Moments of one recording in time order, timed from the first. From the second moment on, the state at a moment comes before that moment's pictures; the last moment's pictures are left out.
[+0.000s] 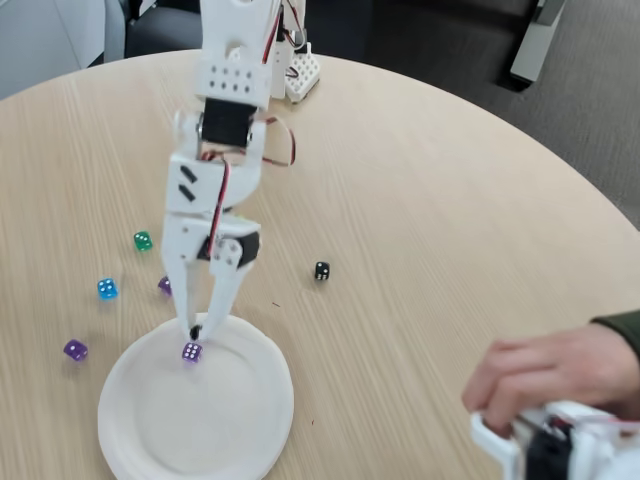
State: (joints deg) arm 9.2 85.5 113.1 8.3 24.1
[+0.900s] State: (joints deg) arm -9.4 151.2 167.3 22.2 19.7
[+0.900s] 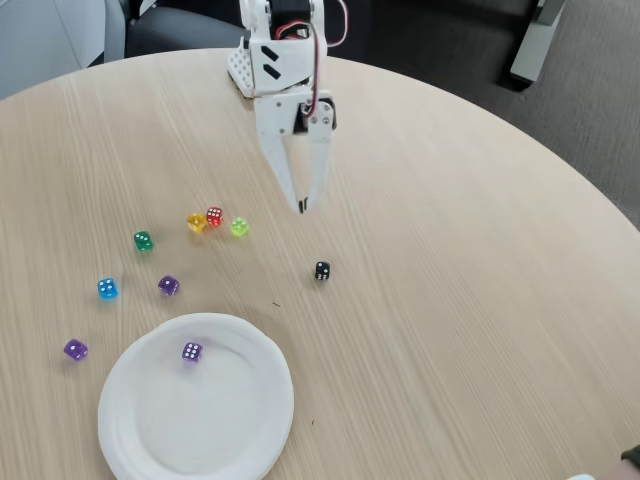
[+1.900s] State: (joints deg) arm -8.8 177.2 170.7 66.0 -4.1
